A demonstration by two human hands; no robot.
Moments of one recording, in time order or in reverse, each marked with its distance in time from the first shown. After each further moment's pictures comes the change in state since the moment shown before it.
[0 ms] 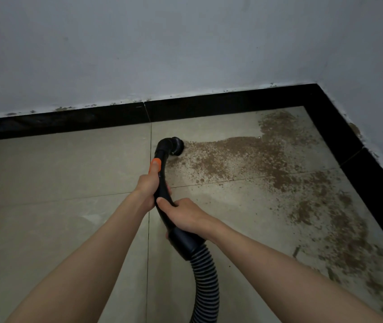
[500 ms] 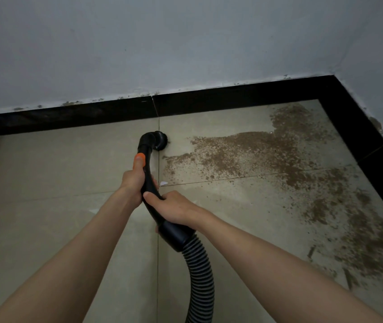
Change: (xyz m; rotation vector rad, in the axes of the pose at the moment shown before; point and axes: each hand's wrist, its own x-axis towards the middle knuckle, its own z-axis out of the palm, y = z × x) left_hand 0.021 0.007 -0.047 -0.076 0.119 0.034; right_hand 0.023 -0.028 0.025 -0.063 -0.078 -0.048
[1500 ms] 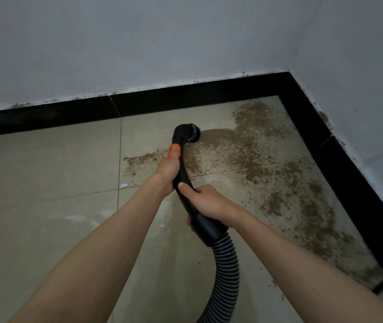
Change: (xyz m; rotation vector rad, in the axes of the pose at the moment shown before) left_hand -0.041 -0.025 0.158 0.199 -0.303 0.003; right_hand -0.069 0.078 -0.111 0.114 0.183 0.066
